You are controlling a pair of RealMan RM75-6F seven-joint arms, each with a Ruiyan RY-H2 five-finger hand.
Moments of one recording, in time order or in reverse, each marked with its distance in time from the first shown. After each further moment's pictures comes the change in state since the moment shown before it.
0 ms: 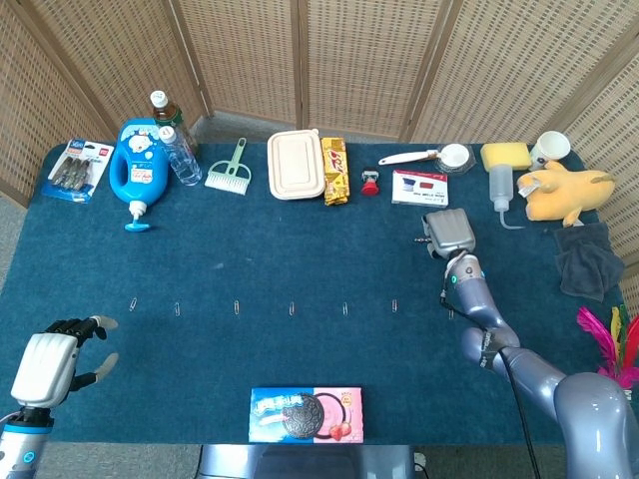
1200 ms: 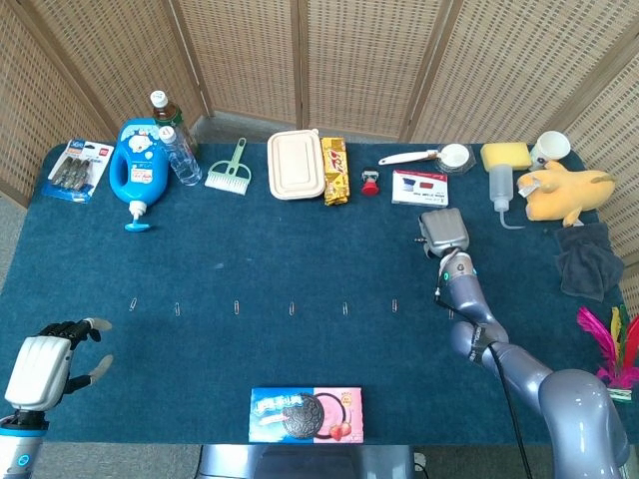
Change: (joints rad) left arm 0.014 -0.002 0.005 0.027 -0.007 0.015 -0.028; right arm 0.041 -0.047 0.009 0.057 0.090 -0.042 -0.088
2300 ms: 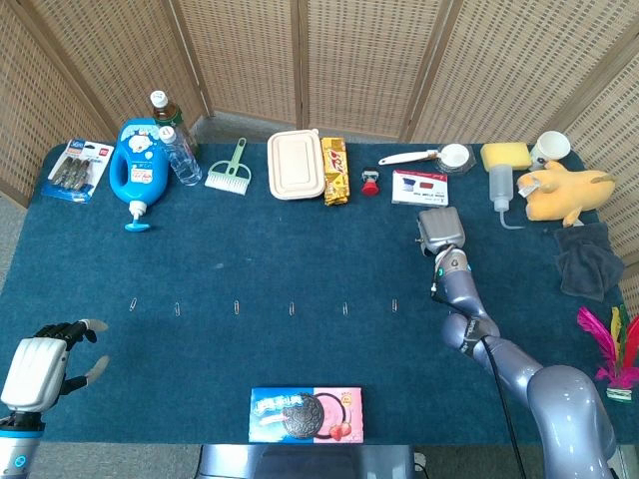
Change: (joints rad) left arm 0.008 0.000 0.001 0.016 -0.007 0.003 -0.013; right arm 0.042 -0.028 0.011 0.045 0.124 -0.043 -0.102
